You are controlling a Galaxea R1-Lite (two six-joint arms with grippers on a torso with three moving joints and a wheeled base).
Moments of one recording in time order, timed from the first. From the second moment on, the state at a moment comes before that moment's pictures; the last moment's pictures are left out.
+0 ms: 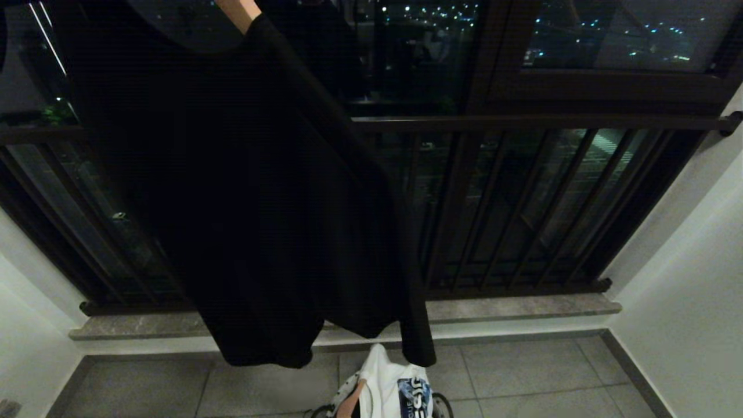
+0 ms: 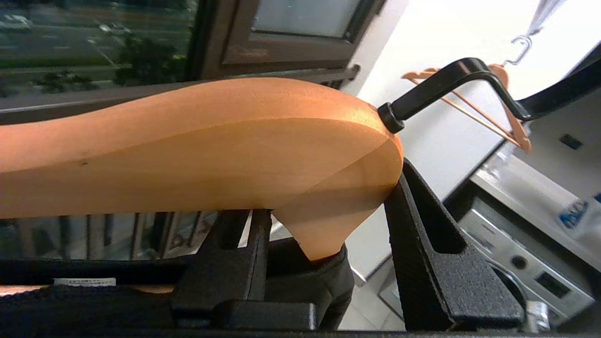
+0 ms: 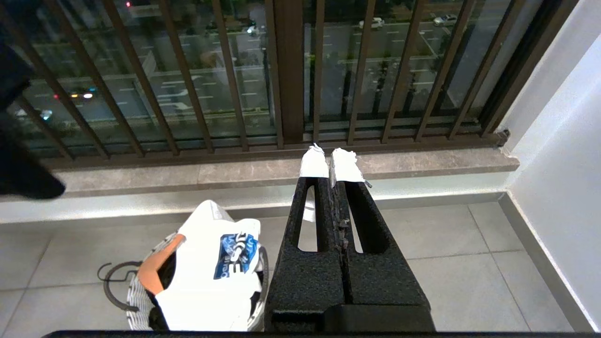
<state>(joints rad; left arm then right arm) -0.33 1.40 -1.64 -0.02 -0.57 -0.39 -0.01 0.00 0.00 0.00 -0.02 0.04</state>
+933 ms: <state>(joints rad) -0.18 1.42 -1.62 -0.07 -0.79 -0.39 -0.01 0.00 0.00 0.00 -0.02 0.03</state>
